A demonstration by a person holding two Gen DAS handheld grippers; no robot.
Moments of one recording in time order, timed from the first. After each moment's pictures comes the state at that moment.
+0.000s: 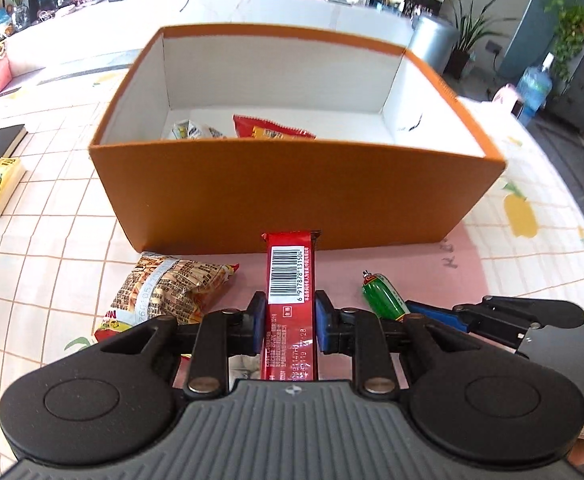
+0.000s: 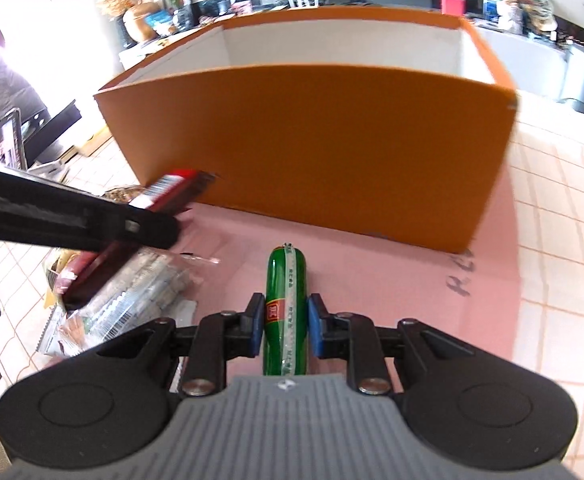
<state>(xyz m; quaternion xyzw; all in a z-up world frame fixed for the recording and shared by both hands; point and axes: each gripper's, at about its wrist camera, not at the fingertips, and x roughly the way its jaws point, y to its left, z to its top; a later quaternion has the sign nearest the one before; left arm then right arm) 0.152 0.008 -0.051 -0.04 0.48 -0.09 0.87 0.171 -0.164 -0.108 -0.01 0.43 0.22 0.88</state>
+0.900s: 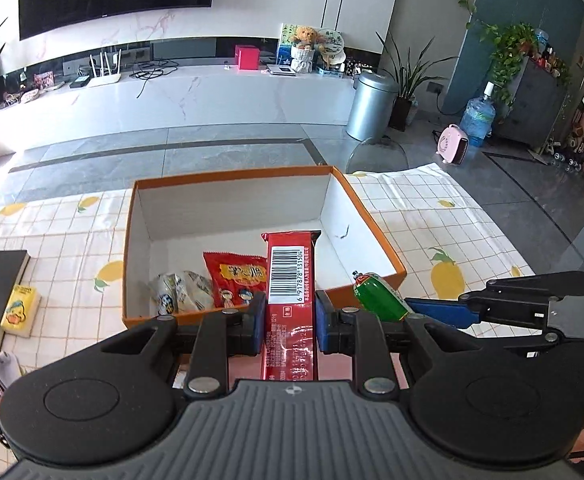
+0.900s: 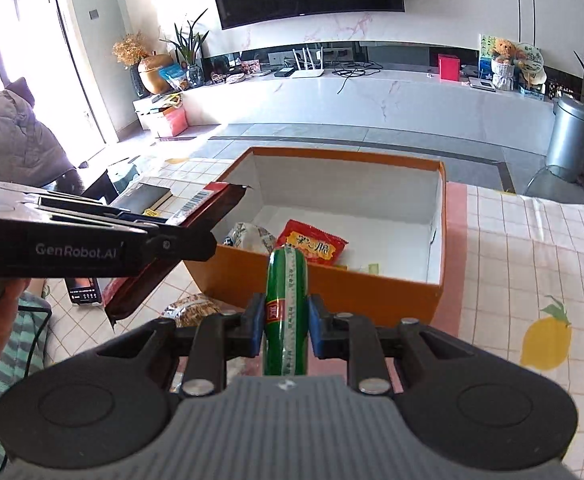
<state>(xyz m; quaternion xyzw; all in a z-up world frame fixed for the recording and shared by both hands) 0.162 0.002 0.071 0.00 0.39 -0.16 0.91 0.166 -0.177 0.053 -0.01 0.37 0.23 0.90</state>
